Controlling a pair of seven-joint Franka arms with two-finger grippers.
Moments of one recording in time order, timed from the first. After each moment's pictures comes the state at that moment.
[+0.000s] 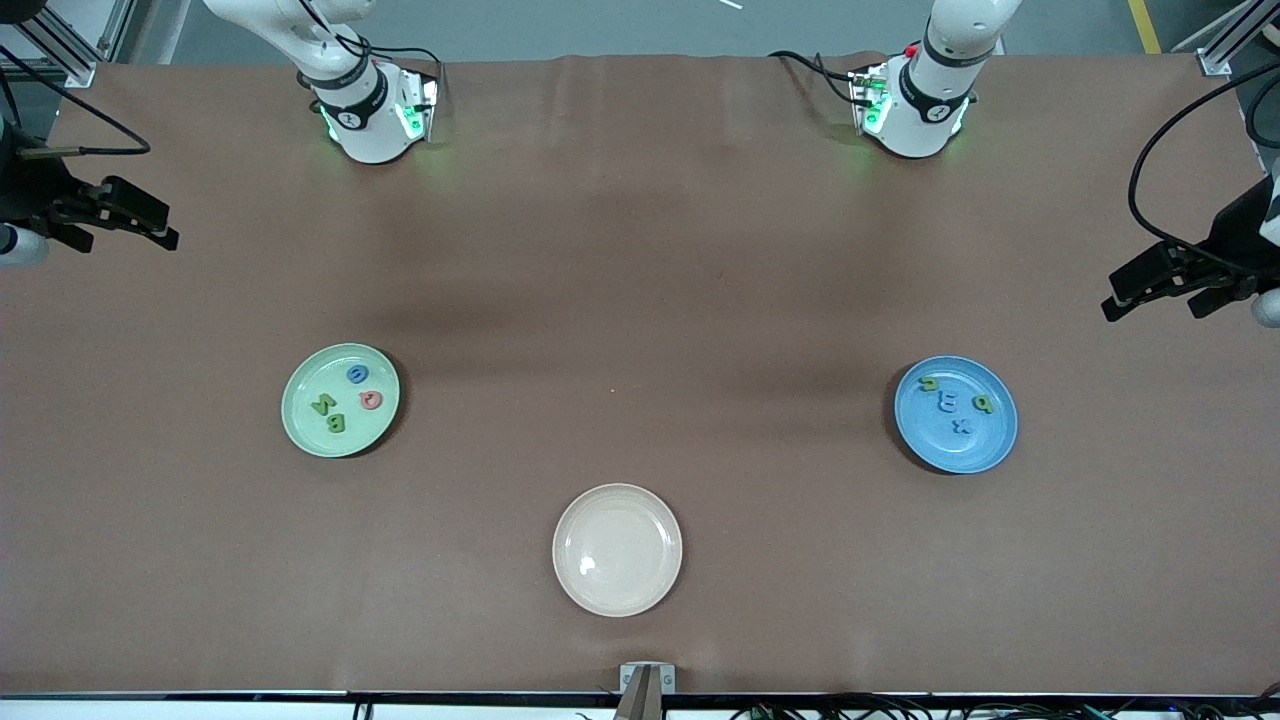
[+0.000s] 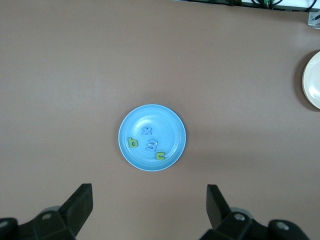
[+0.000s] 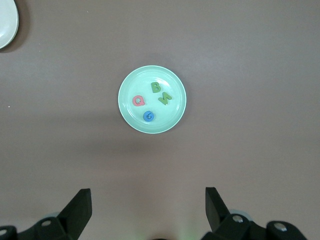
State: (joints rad) left arm 0.94 0.05 -0.97 -1.59 -0.01 1.73 -0.09; right arm 0.00 -0.09 -0.03 -1.68 0.02 1.53 -0.03
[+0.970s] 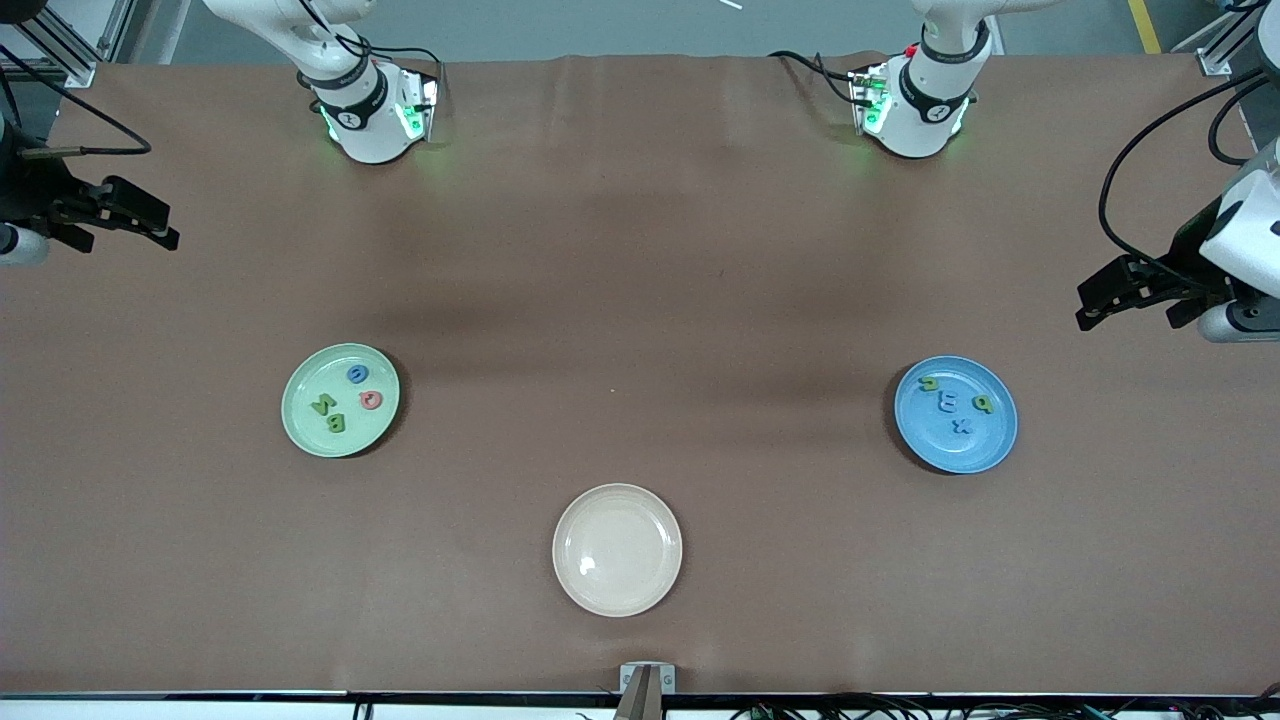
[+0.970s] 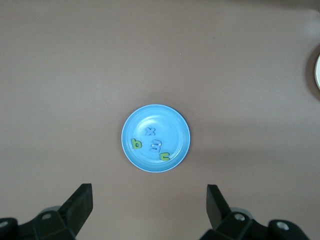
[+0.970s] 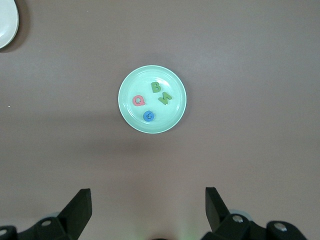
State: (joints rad) left arm 0.10 0.06 -0.17 -1.57 0.01 1.73 -0.09; right arm 0.00 -0.09 -0.03 -1.68 0.02 1.53 -0.03
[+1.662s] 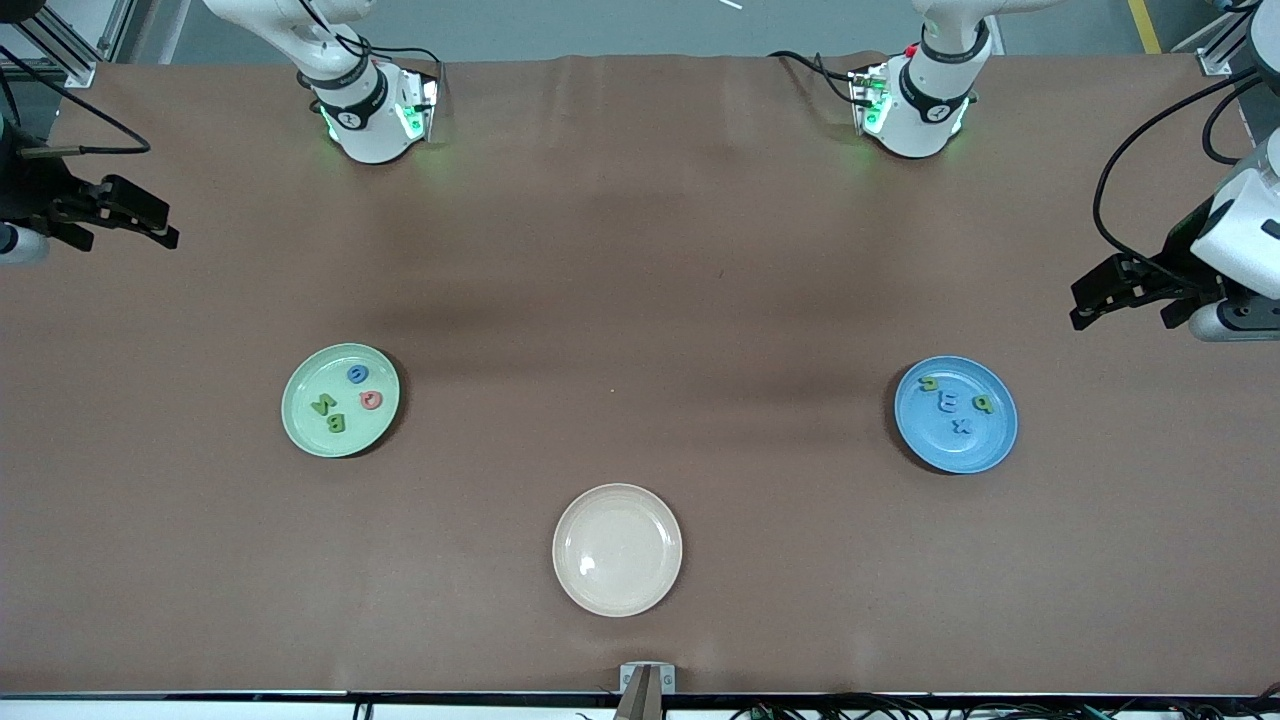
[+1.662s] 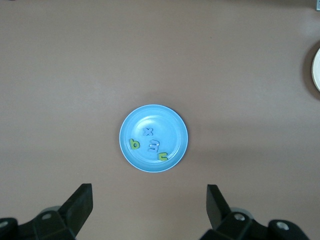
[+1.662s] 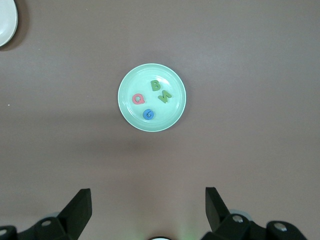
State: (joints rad) left arm 0.09 0.06 -0.17 -1.57 0.01 1.73 -0.09; right arm 0.00 -0.09 -0.03 -1.67 0.02 1.52 -0.03
